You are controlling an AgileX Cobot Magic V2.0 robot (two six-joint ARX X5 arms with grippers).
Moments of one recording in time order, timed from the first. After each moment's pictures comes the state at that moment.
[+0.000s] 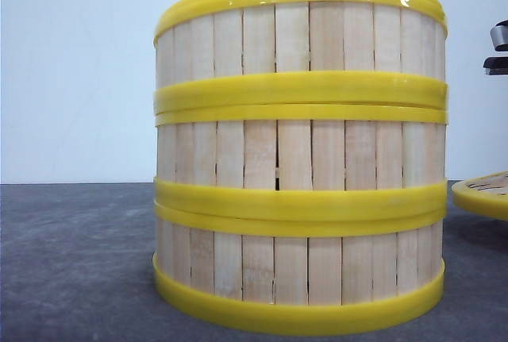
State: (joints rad) left arm -0.48 0.32 0.80 -0.94 0.11 -0.18; right arm -0.04 1.50 1.18 -0.92 0.00 0.13
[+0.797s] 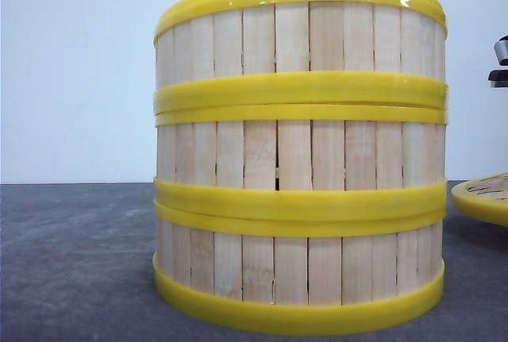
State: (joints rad) left arm -0.48 0.32 0.80 -0.94 0.11 -0.18; right arm -0.05 1.53 1.18 -0.94 -0.01 0.13
